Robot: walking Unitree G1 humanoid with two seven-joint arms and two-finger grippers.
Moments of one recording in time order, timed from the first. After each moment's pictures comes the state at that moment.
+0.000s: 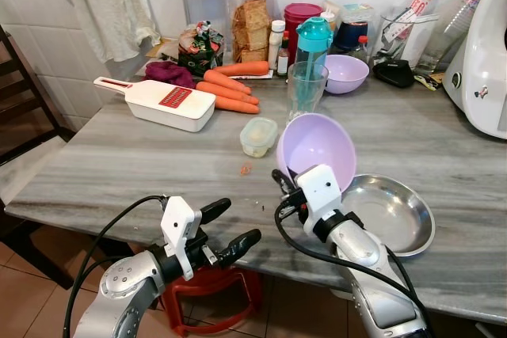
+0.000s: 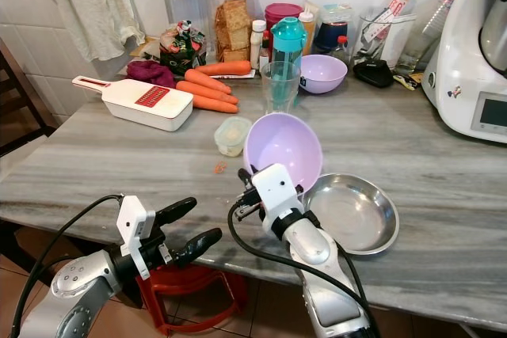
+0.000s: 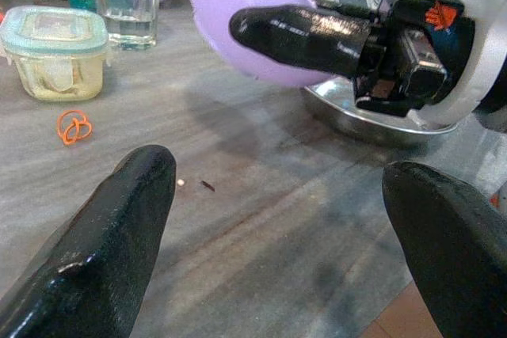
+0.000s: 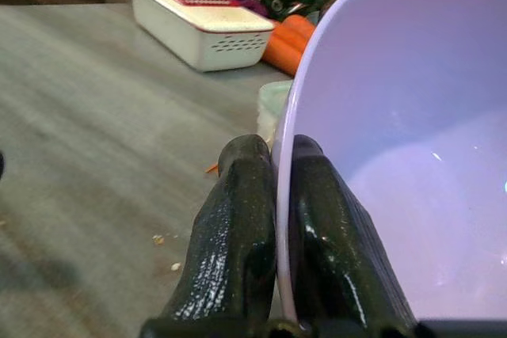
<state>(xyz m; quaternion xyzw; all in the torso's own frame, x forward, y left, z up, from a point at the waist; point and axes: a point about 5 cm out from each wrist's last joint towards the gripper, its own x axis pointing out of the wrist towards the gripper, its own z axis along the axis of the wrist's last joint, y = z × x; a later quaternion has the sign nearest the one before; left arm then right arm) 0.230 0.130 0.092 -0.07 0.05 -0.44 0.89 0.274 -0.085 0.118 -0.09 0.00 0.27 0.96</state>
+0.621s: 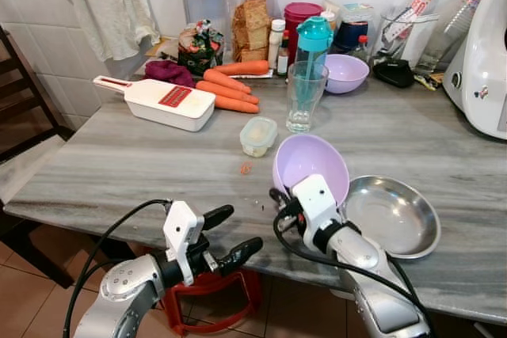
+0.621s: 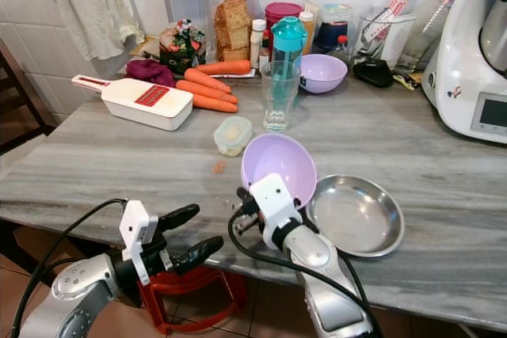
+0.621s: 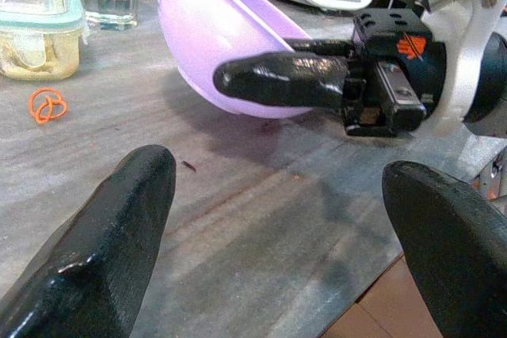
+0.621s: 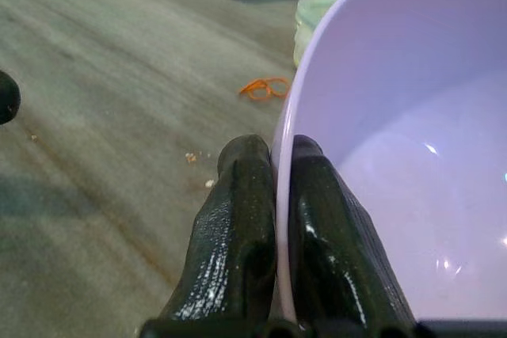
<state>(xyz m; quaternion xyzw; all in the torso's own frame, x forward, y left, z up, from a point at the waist) 0.226 0.128 0.087 -0.07 0.07 -0.46 0.88 0.267 -0.089 0.102 -0.09 0.08 0.29 0.95</state>
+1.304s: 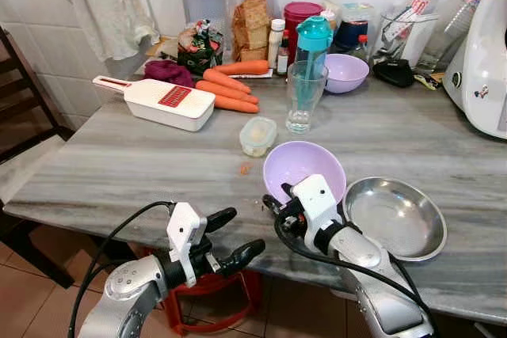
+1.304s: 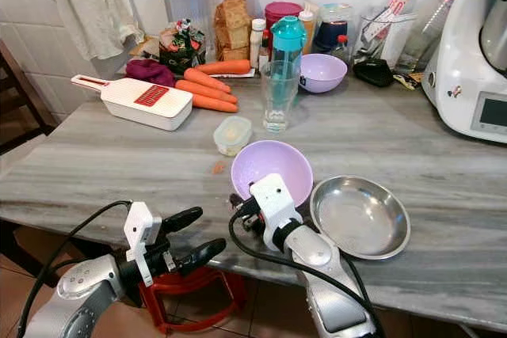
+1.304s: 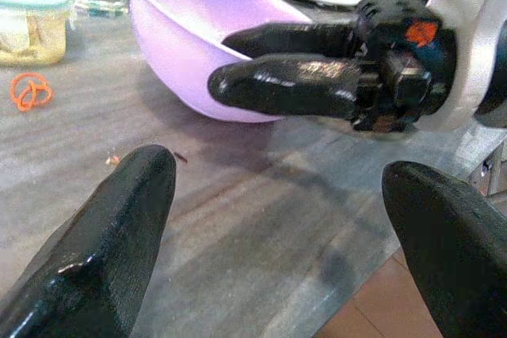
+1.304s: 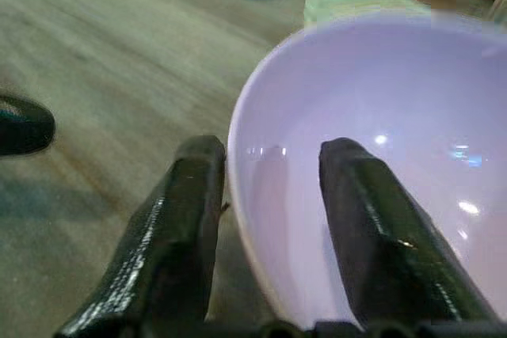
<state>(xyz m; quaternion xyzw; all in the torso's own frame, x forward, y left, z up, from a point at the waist) 0.227 0.126 0.080 -0.08 0.08 -0.46 0.88 0.266 -0.088 0.109 -0.08 0.08 0.30 0.95</state>
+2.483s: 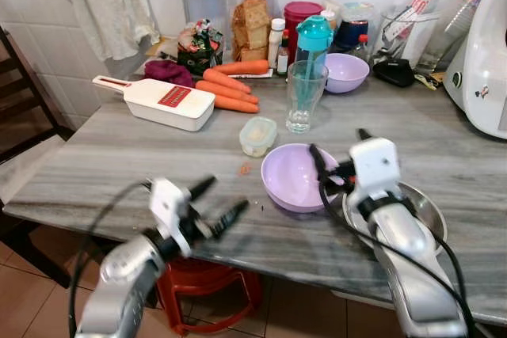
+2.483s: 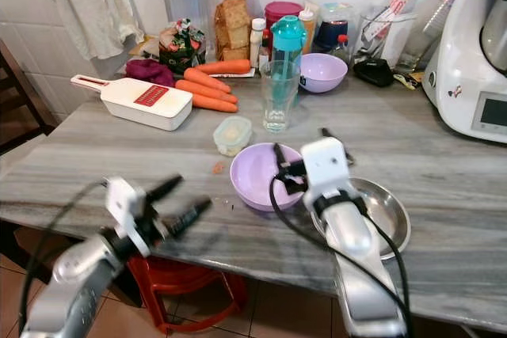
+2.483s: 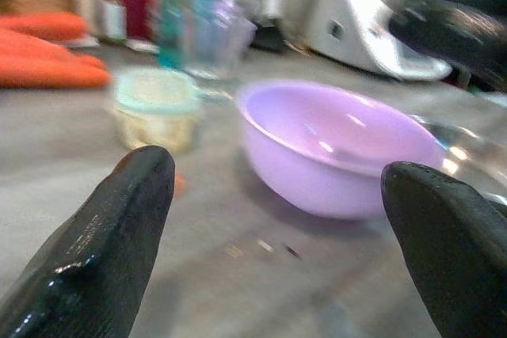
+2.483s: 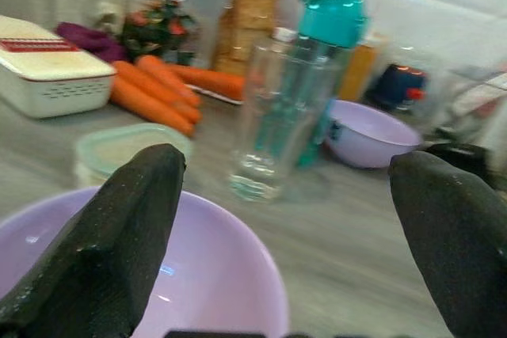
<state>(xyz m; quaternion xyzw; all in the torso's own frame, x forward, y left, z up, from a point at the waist) 0.258 0.143 0.104 -0.09 -0.01 -0.35 0.93 0.273 -0.146 0.159 -0.14 -0.06 0.08 0.99</state>
